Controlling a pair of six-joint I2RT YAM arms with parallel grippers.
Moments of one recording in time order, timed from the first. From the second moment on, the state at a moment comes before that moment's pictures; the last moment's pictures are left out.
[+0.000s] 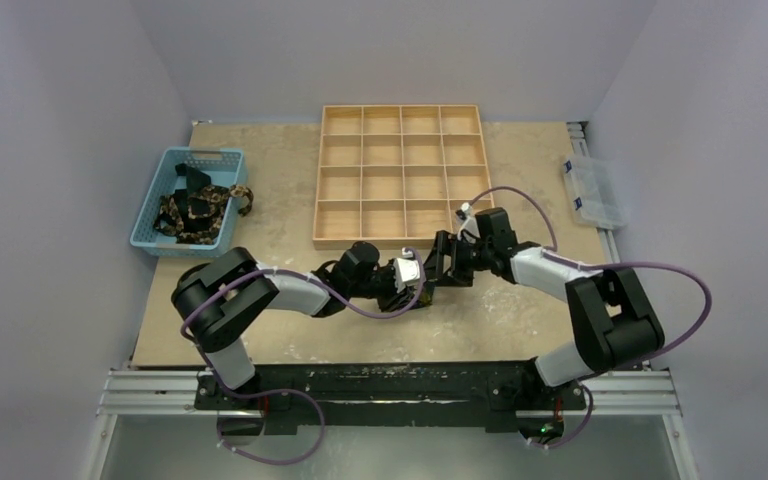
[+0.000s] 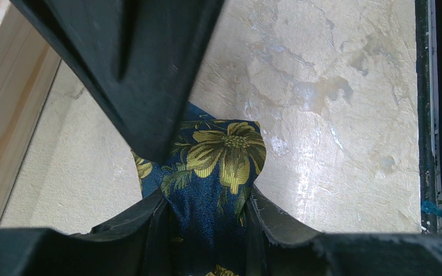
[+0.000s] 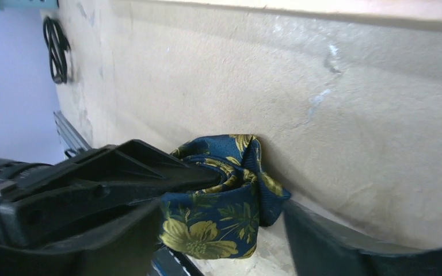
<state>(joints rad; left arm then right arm) -0.86 1.72 0.65 0.54 0.45 0.24 0.35 1.51 0.66 -0.07 -0.65 0.57</state>
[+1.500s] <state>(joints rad) -0.85 1.70 0.61 0.59 0.44 0.19 0.33 1.73 0.85 -0.33 -0.56 0.46</state>
